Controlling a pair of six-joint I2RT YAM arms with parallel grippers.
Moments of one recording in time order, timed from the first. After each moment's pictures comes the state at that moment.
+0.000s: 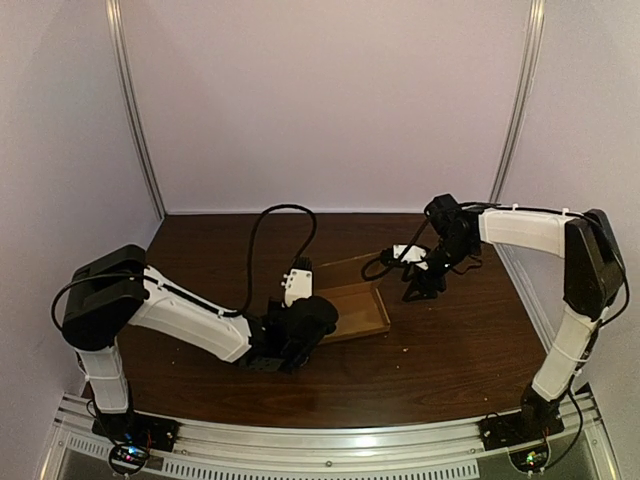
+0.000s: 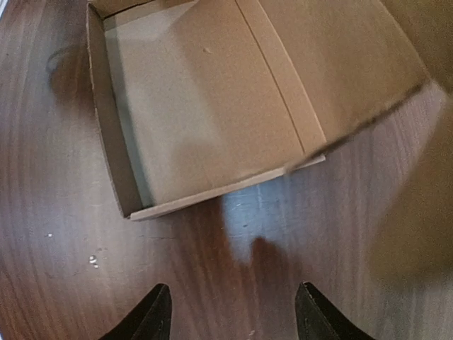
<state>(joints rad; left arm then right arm) -1.22 1.91 0.99 0.33 -1.17 -0.54 0.41 1.75 1.28 -0.74 -0.55 -0.96</state>
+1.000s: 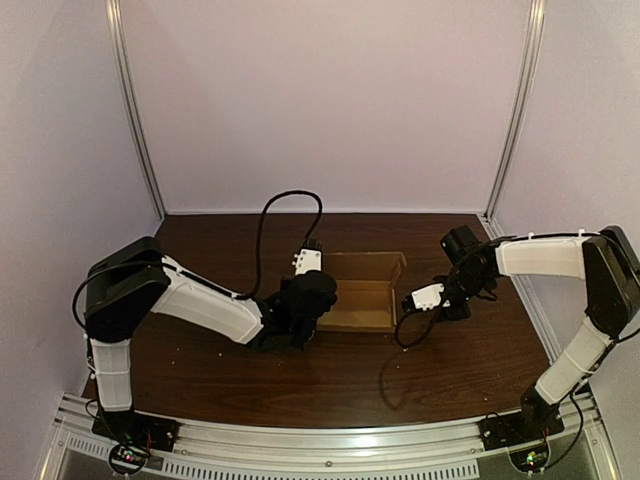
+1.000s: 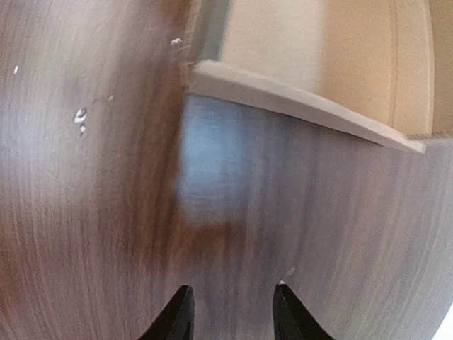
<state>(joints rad) -1.11 2.01 1.10 0.50 -0.98 -0.42 0.38 1.59 0.95 -0.58 -0.33 -1.30</state>
